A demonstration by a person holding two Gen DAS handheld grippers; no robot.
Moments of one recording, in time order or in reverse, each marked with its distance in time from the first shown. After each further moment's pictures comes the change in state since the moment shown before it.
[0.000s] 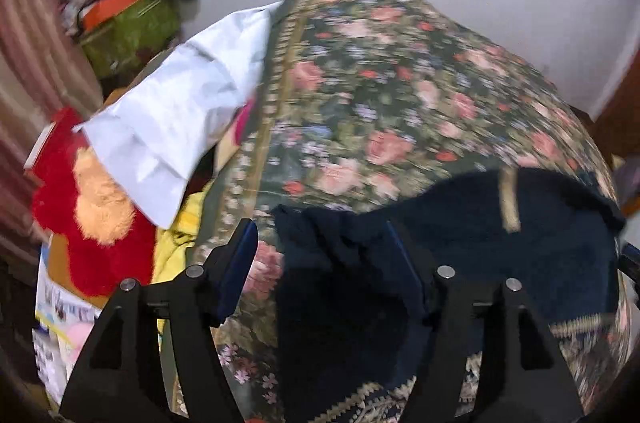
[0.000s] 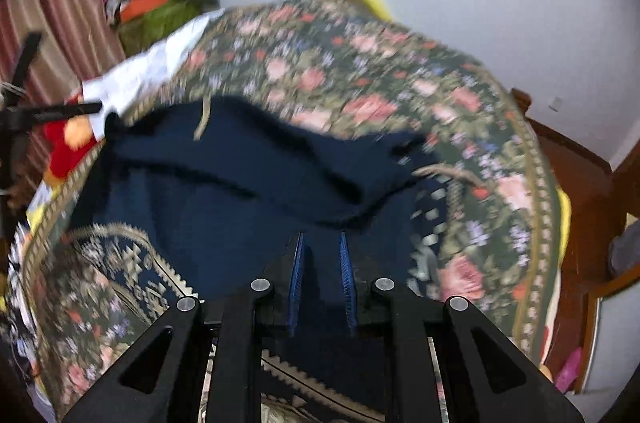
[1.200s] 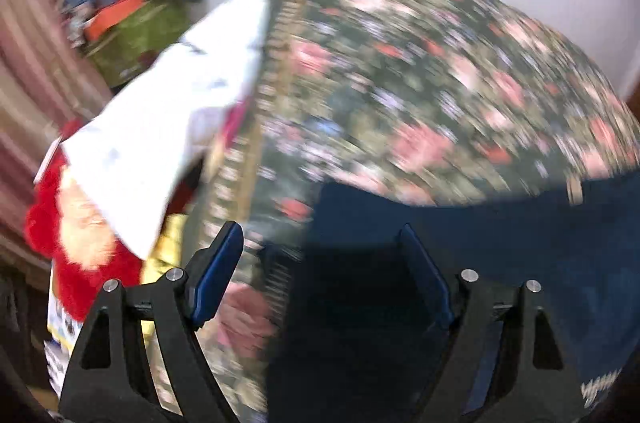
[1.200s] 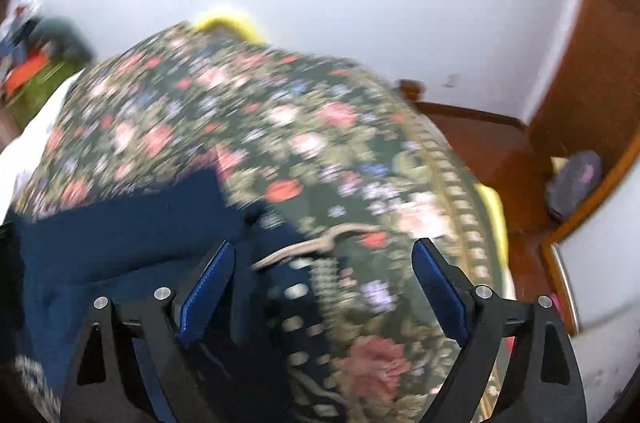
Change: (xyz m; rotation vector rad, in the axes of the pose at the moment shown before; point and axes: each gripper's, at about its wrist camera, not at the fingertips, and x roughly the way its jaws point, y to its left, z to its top) left arm 0.085 -0.002 0.028 -0.020 0.011 0.159; right arm 0.031 -0.086 0.038 0.306 -0.130 -0.406
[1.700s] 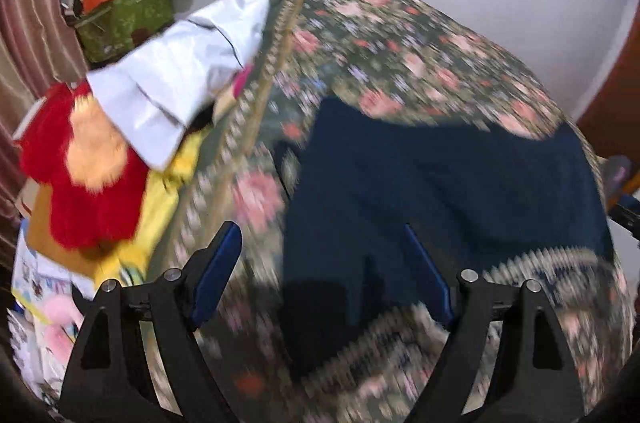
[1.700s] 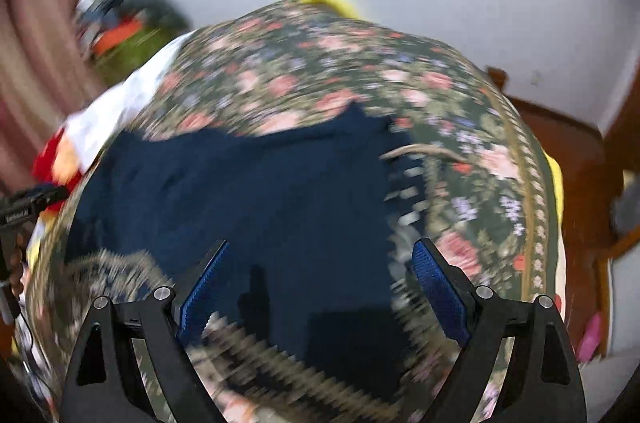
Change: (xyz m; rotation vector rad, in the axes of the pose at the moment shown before) left arm -0.096 0.038 -0.107 -0.036 -0.024 -0.227; right arm -0.081 0.038 -0.067 -0.190 0.089 0.386
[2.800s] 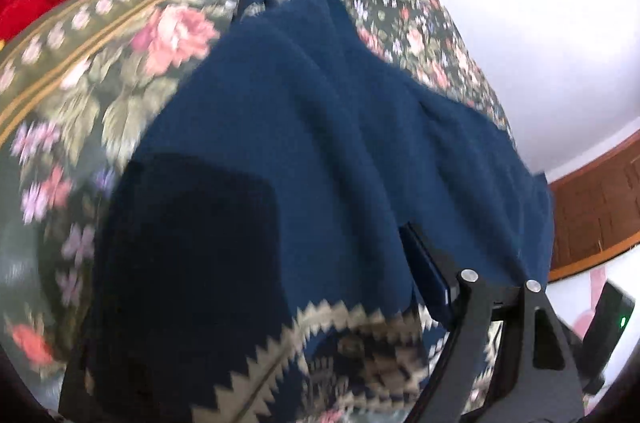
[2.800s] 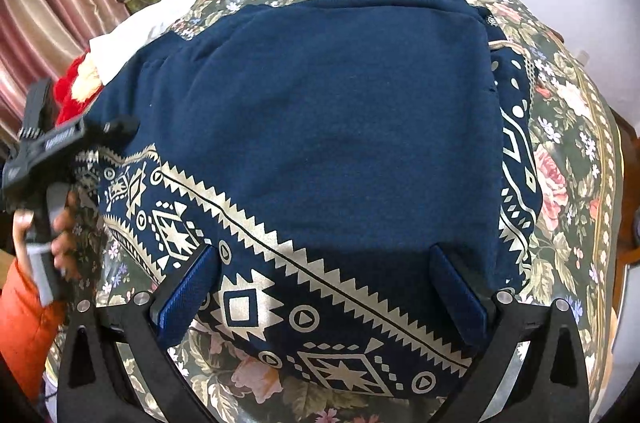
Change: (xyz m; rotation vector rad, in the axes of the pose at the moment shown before) left arm 0.095 -0.001 -0.044 -0.445 0.045 -0.310; right arm 0.046 0.017 -0.053 -0.069 0.195 0.113
